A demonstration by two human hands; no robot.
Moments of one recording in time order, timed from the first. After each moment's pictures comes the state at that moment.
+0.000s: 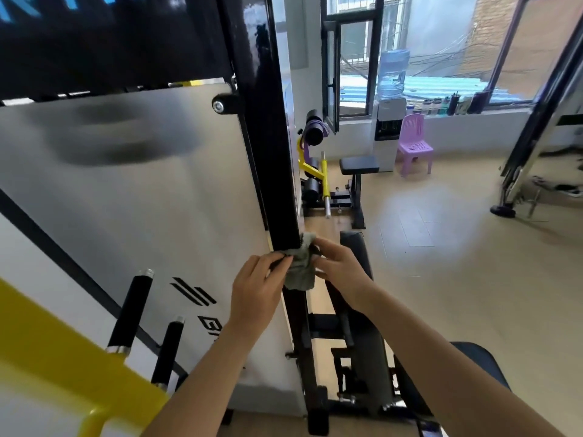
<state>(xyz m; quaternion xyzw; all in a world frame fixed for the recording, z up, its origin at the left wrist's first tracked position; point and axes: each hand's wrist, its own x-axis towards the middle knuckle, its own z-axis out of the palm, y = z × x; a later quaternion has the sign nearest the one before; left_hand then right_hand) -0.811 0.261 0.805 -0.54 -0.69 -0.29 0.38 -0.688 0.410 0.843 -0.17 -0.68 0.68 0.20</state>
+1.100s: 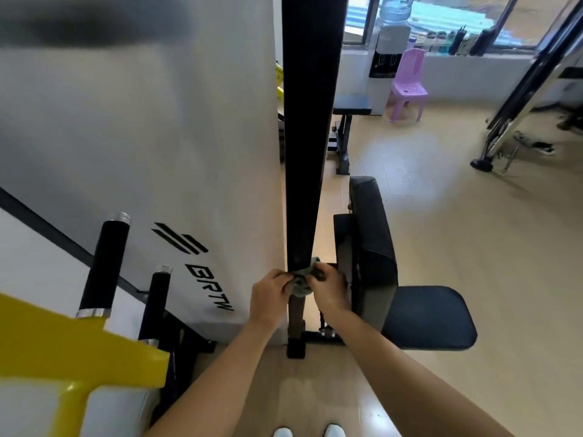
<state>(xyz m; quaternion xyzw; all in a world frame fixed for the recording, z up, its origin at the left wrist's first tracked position) -0.801 0.251 0.632 -0.42 -0.84 -0.35 0.00 -0.704 0.355 0.670 -0.46 -0.70 0.53 0.15</state>
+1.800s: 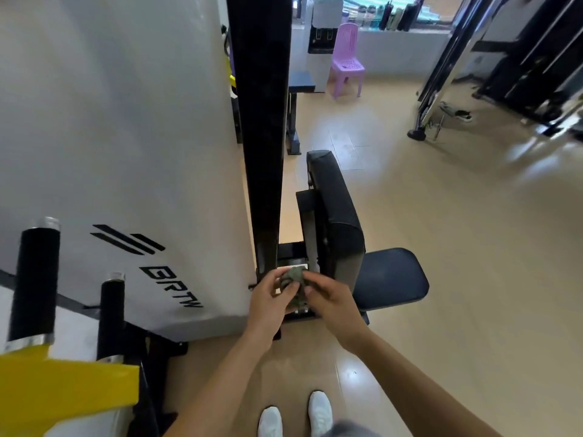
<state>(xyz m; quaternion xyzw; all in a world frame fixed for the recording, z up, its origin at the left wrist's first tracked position) -0.731 0.237 0.678 -0.17 -0.65 -0.59 -0.45 -0.603 0.310 0.710 -0.37 -0.66 0.62 0.20</state>
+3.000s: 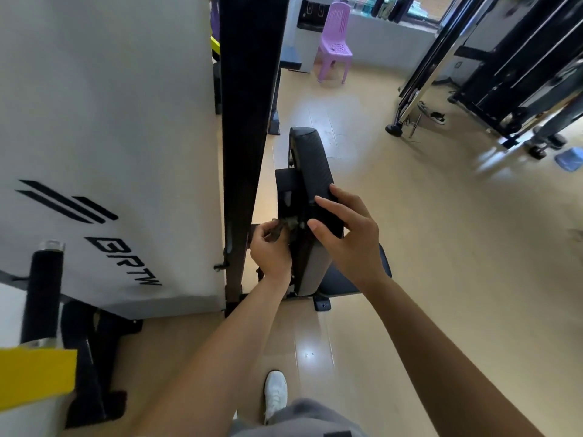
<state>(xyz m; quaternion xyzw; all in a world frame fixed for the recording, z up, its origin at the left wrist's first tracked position) -0.701 0.353 0.644 -0.01 -0.64 -0.72 -0.26 -0.598 0.394 0.762 -0.33 -0.82 0.30 0.35</state>
